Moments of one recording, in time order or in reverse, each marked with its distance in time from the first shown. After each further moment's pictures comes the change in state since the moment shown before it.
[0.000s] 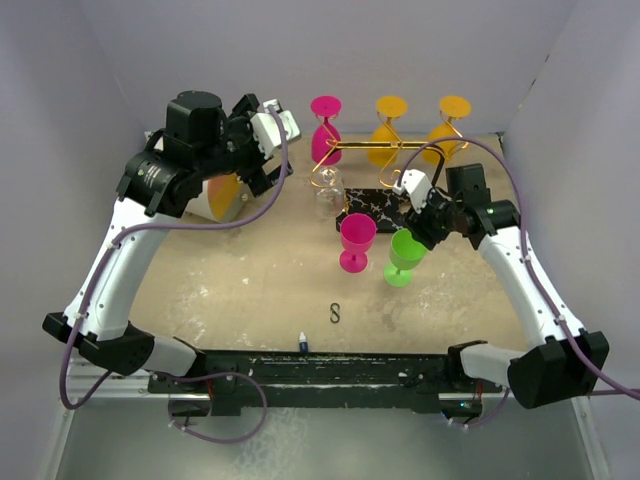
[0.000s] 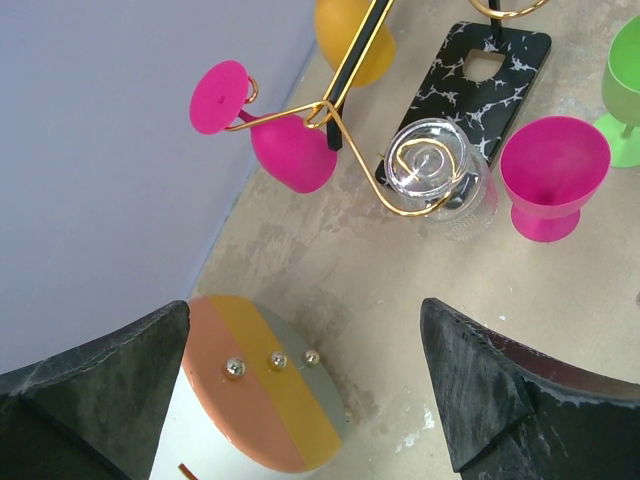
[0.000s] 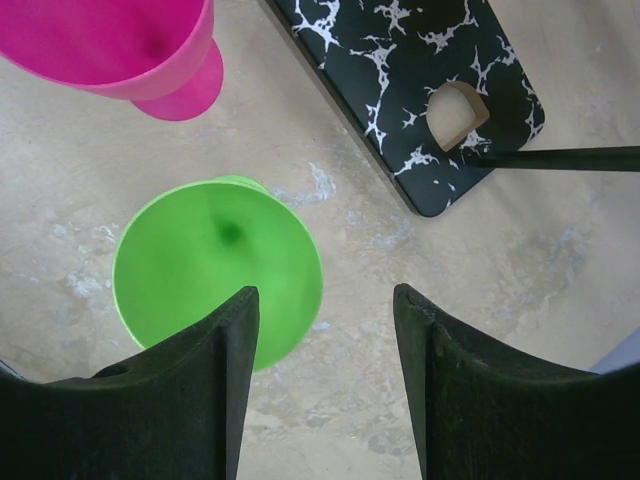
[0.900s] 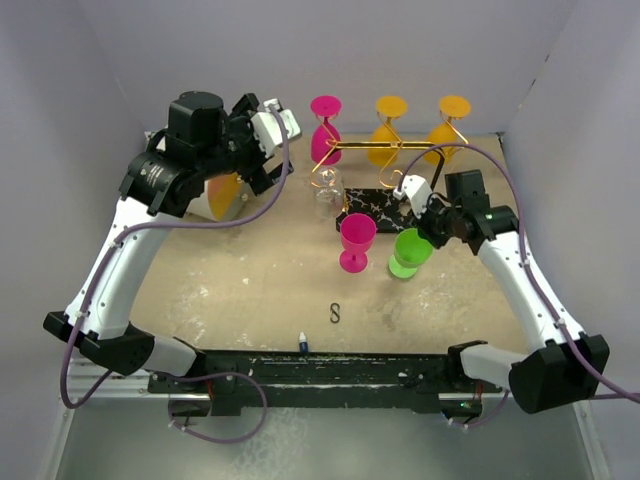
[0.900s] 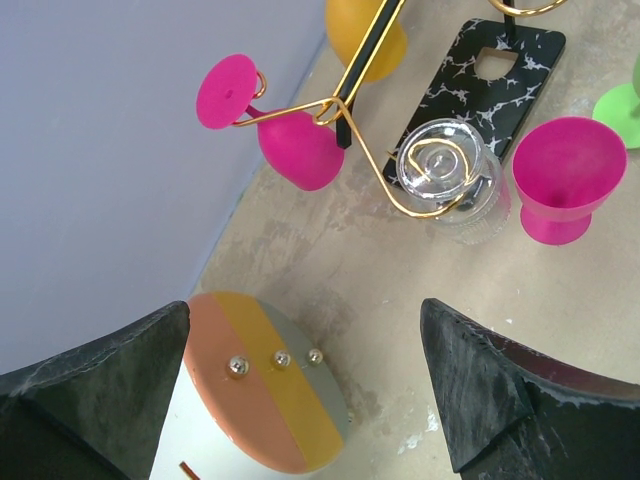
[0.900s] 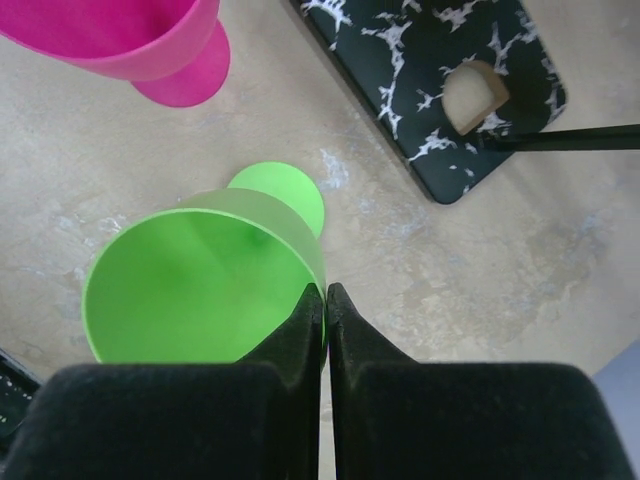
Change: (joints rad) left arm 0.004 0.000 -0.021 0.020 -0.007 -0.001; right arm 0.001 0.000 -0.068 0.029 0.018 0.023
